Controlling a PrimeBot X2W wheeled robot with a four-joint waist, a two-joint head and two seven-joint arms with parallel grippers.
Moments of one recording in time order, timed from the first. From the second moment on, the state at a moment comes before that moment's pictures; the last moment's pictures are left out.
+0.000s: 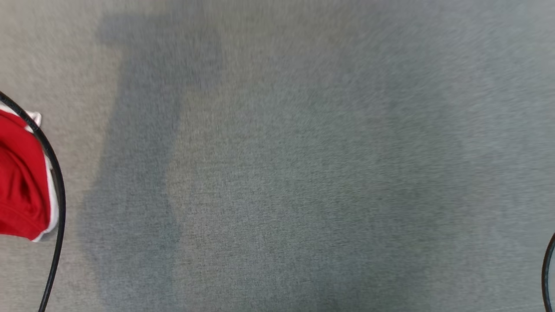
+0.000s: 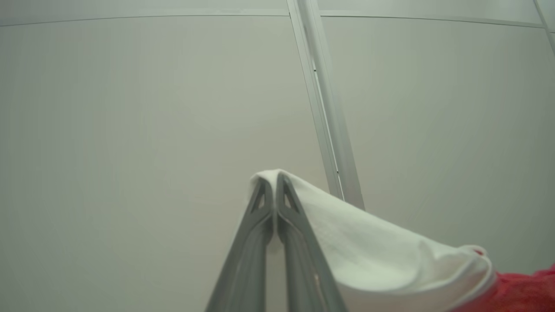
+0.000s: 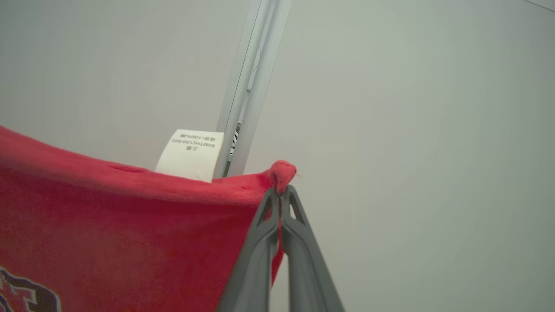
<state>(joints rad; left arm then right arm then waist) -1.71 0.29 -0.42 0.73 -0.44 -0.05 -0.26 -1.52 -0.30 0.28 0.72 0.19 0.13 -0.26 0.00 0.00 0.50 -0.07</state>
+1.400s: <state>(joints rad) -0.01 0.34 -0.33 -0.35 -0.40 0.10 -0.12 -0.33 -0.31 0.11 0.36 0.15 0.13 -0.26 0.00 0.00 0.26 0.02</state>
